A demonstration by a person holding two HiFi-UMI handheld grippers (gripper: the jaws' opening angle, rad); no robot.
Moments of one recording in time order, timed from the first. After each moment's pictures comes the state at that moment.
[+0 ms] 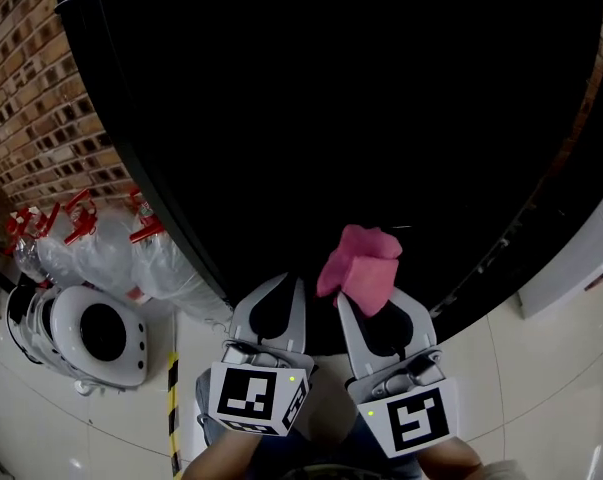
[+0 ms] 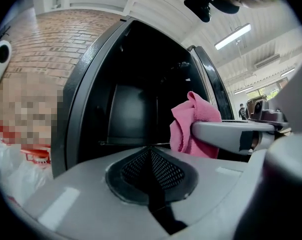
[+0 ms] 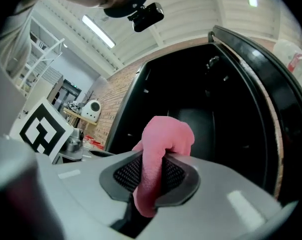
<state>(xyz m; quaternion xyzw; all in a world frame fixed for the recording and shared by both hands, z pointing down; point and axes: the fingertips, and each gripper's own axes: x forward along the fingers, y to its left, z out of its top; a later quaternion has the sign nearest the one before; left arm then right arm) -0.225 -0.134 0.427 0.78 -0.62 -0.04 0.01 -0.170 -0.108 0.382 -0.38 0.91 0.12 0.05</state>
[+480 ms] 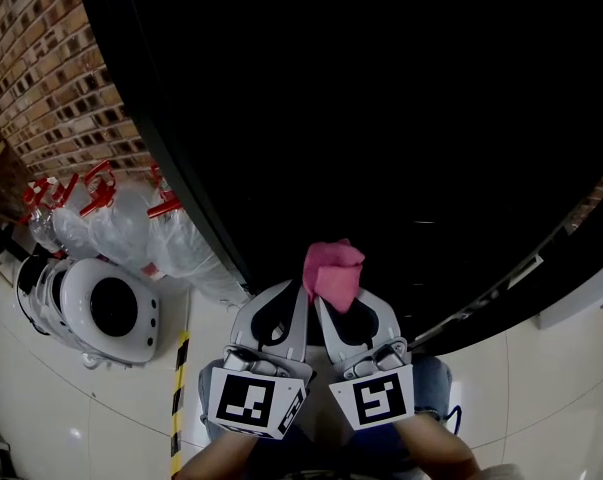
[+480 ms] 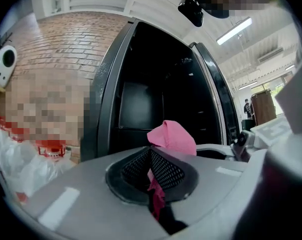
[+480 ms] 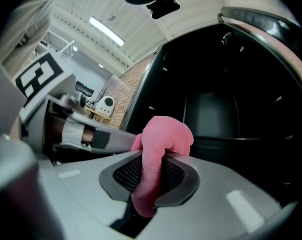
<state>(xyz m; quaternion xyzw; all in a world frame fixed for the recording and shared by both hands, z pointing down) -0.255 -0.121 0.463 0.76 -0.65 -0.02 0.01 -0.234 -0.120 0.483 -0.32 0.94 0.13 -0.01</state>
